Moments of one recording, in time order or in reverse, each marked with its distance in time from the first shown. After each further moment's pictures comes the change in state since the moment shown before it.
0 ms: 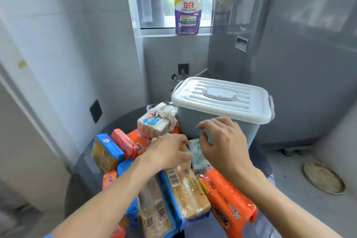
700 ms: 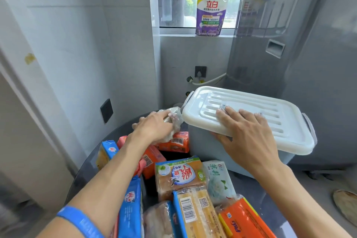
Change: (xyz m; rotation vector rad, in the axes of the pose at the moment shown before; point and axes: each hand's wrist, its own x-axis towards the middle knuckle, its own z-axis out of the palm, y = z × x) left_hand 0.080 -0.086 -0.042 -0.037 0.070 -0.408; right_hand 0.067 0.031 0.024 -0.392 -0.214 -0.078
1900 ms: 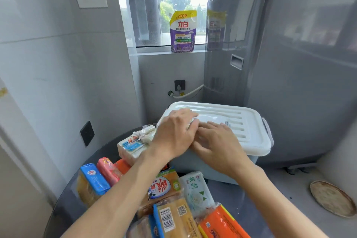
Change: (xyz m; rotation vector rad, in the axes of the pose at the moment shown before) left_hand -0.057 0.111 -0.004 -0.280 0.360 0.678; right_hand -0.010 0.004 -0.035 0.488 -0.135 0.009
